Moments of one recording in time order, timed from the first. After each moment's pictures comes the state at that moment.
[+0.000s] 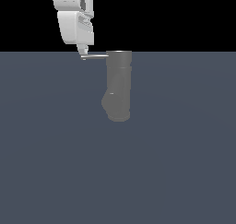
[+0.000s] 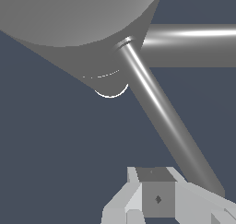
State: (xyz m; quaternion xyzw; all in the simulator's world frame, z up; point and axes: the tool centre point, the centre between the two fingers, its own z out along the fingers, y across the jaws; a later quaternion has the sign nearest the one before) arm 0.042 0.118 0.269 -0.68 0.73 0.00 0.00
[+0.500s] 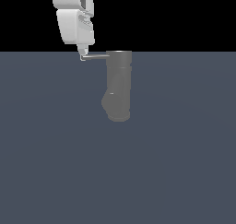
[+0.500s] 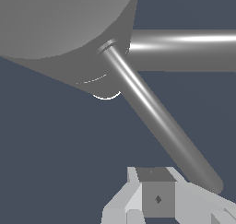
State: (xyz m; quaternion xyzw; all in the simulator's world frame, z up) arm 0.028 0.113 0.269 -0.69 0.73 0.00 0.01
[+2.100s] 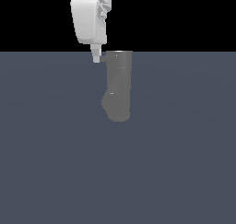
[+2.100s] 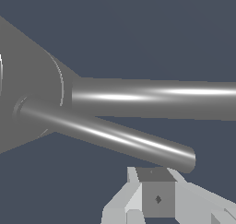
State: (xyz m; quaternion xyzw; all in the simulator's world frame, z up) arm -0.036 0.060 0.269 -0.69 0.72 0.00 0.00
